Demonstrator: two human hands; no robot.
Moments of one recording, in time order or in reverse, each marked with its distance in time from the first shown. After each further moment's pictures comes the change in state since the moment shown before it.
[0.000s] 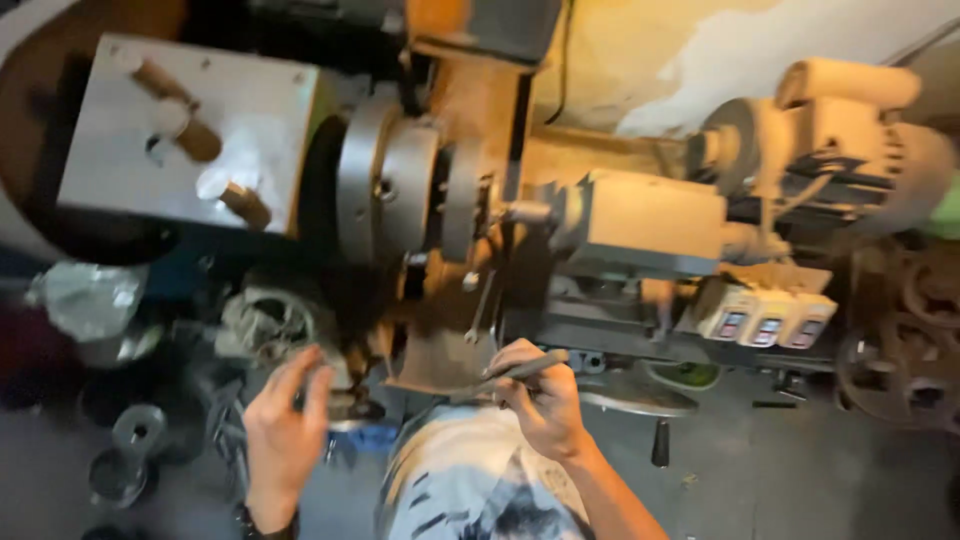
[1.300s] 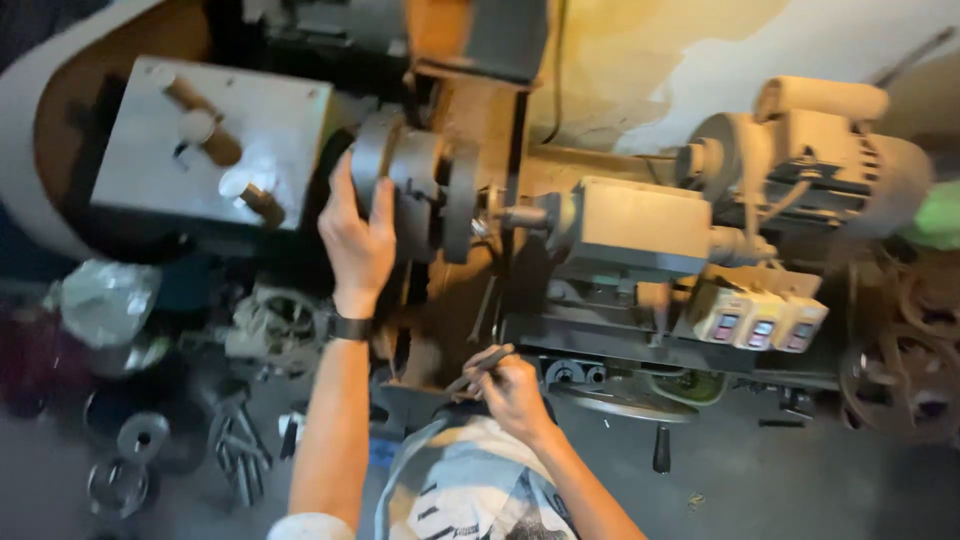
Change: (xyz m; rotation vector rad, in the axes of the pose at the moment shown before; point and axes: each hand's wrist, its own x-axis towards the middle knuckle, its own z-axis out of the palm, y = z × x) left_hand 0.142 0.133 0.036 -0.405 0.205 0.252; right_hand -0.013 0.075 0.015 -0.163 0.021 0.218
